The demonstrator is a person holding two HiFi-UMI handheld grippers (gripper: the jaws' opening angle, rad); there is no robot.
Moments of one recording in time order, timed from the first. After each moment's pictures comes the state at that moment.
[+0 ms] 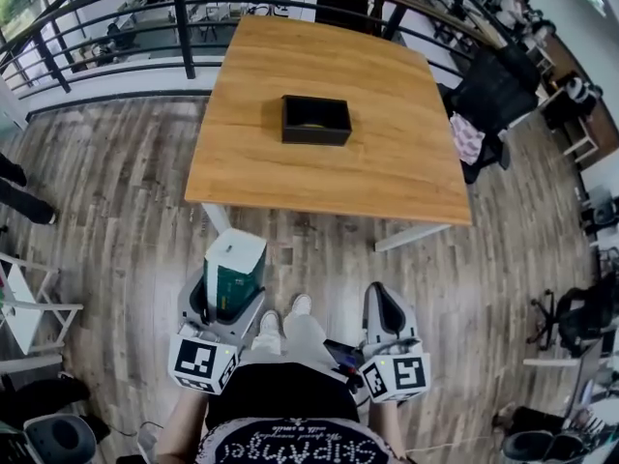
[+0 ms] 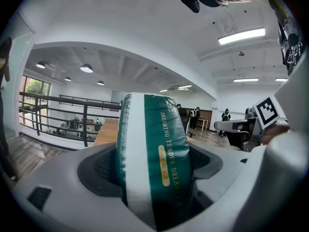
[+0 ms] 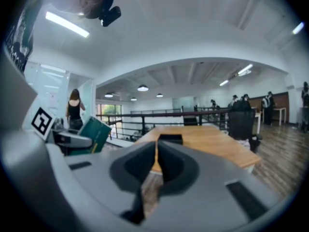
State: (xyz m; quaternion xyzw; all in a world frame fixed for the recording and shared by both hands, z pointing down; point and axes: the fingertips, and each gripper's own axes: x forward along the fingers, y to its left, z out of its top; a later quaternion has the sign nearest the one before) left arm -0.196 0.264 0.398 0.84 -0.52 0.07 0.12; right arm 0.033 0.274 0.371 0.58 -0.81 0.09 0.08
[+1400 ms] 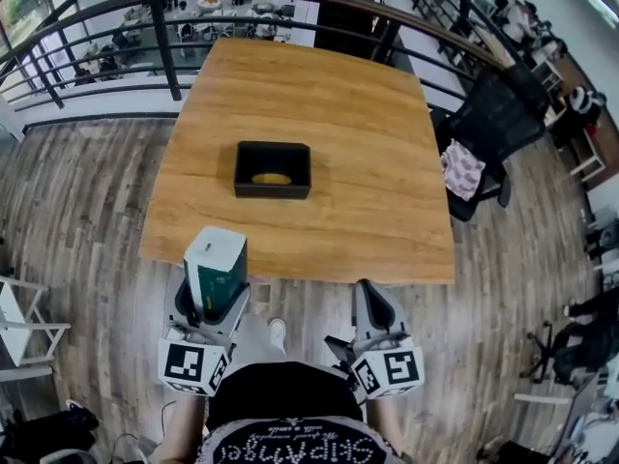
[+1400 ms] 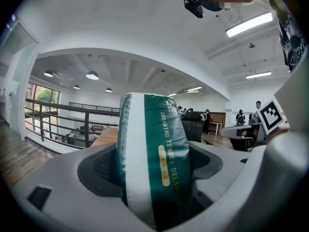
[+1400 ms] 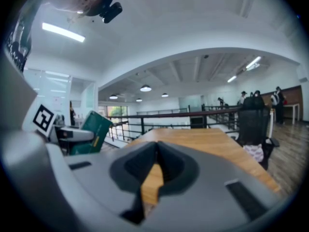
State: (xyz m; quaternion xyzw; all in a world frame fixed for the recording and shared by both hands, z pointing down) left arm -0.101 0.091 0.378 0.81 -0.58 0.05 0.10; right arm 0.134 0.085 0.376 0.53 -0.84 0.10 0.07
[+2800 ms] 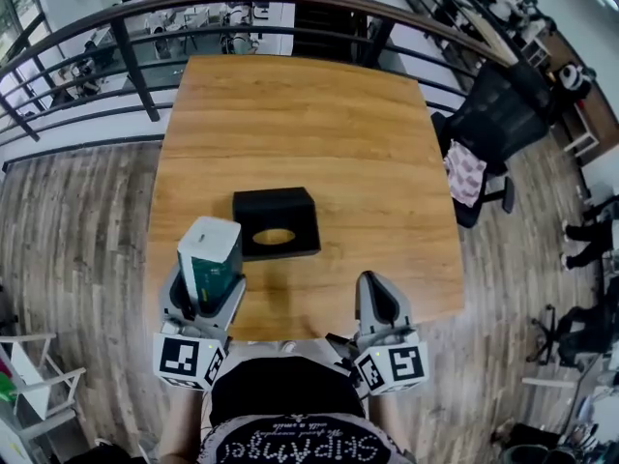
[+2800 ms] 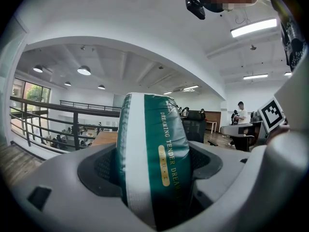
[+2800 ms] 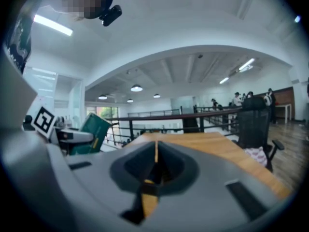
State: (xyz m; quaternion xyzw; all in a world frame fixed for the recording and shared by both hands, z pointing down) left arm -0.156 -0.106 0.375 0.83 -0.54 0.05 0.10; right arm 0.088 -0.088 0.367 0.58 -0.81 0.10 0.06
